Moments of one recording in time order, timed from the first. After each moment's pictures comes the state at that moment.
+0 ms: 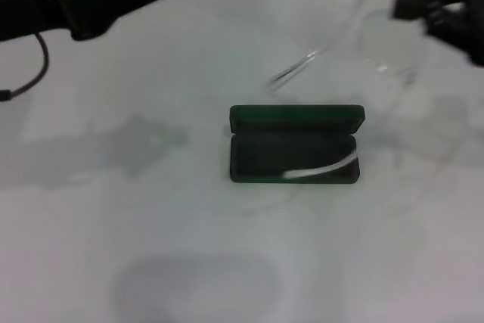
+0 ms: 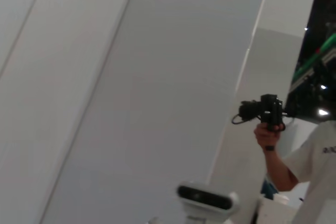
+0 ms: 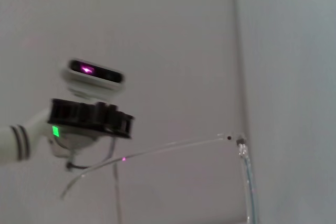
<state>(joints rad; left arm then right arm) -0.42 -2.08 0.93 1.16 1.31 1.86 -1.96 0.45 2.02 -0.87 -1.06 -1.50 -1.75 1.56</state>
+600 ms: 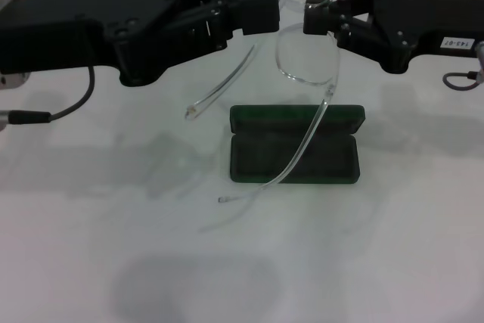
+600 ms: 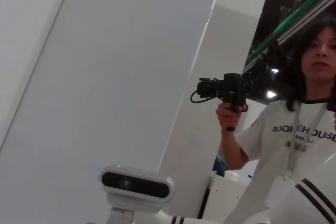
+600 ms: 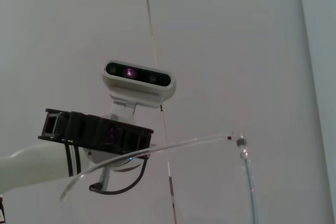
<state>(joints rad) -0.44 -2.08 1.07 1.17 1.28 1.87 -1.97 0.64 2.02 -0.95 -0.77 -1.49 -1.73 1.42</state>
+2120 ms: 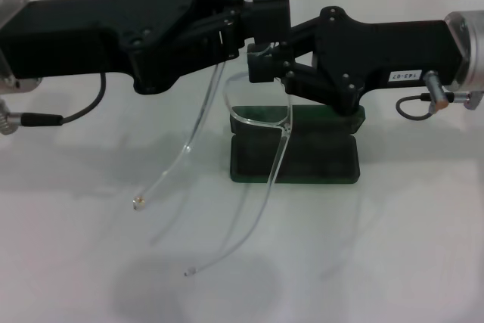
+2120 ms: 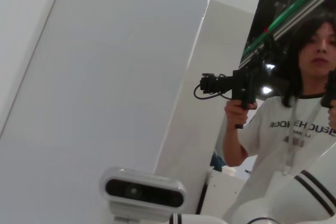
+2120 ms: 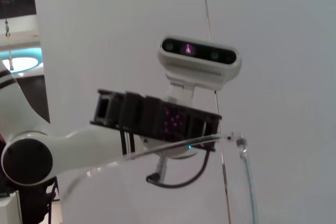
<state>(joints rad) -0.46 -2.08 1.09 1.15 1.29 1.87 -1.94 0.66 2.03 -1.19 -0.76 -1.38 -1.69 1.39</state>
